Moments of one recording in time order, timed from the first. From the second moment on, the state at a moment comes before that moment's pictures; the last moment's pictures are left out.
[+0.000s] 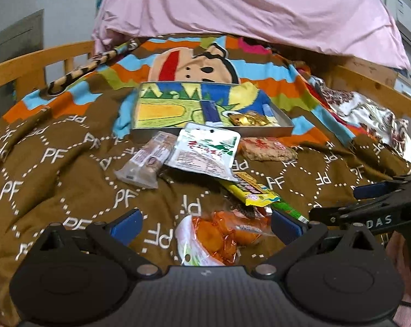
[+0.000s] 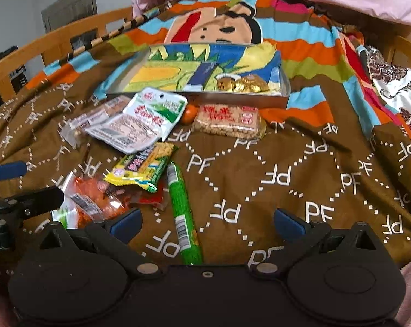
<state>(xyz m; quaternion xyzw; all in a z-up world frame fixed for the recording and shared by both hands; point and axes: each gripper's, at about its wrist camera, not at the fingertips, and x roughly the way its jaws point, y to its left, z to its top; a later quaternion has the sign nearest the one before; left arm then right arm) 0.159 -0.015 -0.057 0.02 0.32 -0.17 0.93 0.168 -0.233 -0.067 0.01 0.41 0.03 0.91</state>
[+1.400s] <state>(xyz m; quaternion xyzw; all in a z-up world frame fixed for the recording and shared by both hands) 0.230 -0.052 -0.080 0.05 0.43 -0.29 0.85 0.202 -0.219 -0.098 -0.01 0.48 0.06 0.87</state>
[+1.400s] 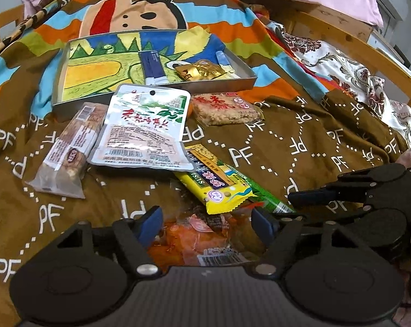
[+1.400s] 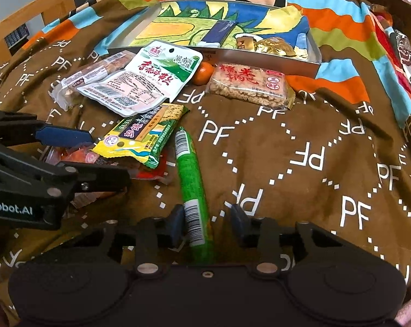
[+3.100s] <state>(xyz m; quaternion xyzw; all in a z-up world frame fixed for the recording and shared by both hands) 0.215 -0.044 -0.077 0.11 0.45 -0.27 0.84 0.226 -0.228 -0.100 -0.03 0.46 0.06 0.88</state>
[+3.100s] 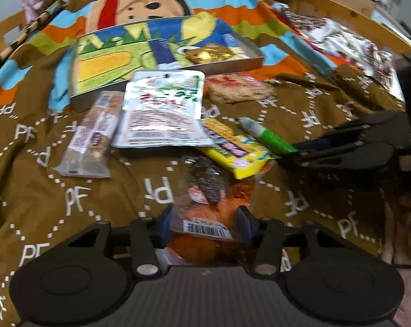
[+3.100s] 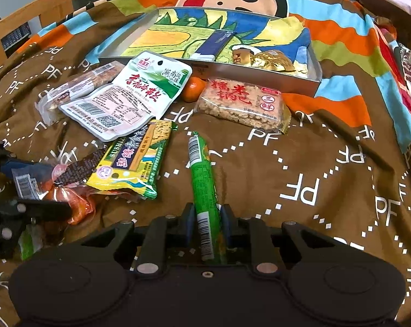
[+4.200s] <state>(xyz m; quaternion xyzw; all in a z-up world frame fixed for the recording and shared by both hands) 0.203 -0.028 -0.070 0.05 0.49 -0.22 0.84 0.207 -0.218 -0.092 0.00 0.46 0.13 0.88</state>
